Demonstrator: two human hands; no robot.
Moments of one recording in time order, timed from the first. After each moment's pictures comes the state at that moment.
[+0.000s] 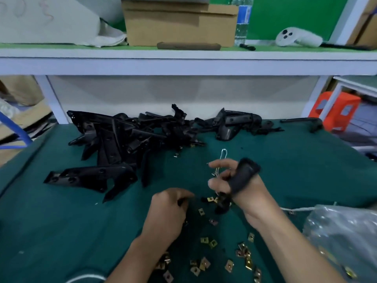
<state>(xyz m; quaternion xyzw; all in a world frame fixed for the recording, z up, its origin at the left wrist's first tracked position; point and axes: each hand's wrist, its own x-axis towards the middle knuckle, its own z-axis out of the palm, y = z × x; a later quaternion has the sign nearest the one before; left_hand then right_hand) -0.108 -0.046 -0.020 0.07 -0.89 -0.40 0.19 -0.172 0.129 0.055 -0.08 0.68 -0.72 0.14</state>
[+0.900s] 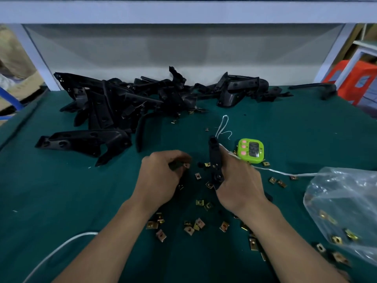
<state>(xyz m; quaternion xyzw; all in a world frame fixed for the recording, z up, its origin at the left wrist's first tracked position) -0.099 -0.047 -0.014 0.09 -0.89 -0.41 0.18 -0.146 0.138 -0.001 -0.22 0.94 -0.25 -0.07</state>
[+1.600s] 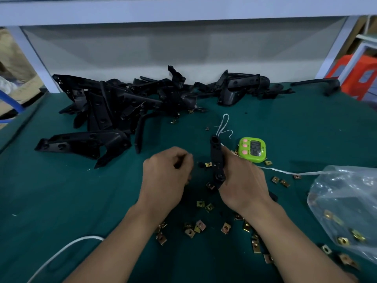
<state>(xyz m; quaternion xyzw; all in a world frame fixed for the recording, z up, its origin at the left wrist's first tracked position) -0.097 -0.024 -0.009 0.10 -0.85 -0.46 0.23 -0.151 0.143 -0.004 -0.22 0.94 -0.26 -0.06</state>
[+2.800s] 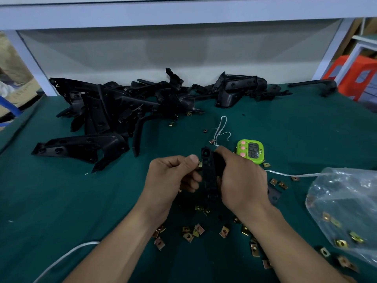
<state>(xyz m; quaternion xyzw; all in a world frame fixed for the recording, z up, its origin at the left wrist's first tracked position) -0.094 -0.016 0.006 0.09 -0.65 -0.75 0.08 -0.148 0.139 0.000 -0.19 0.95 -0.21 -0.14</state>
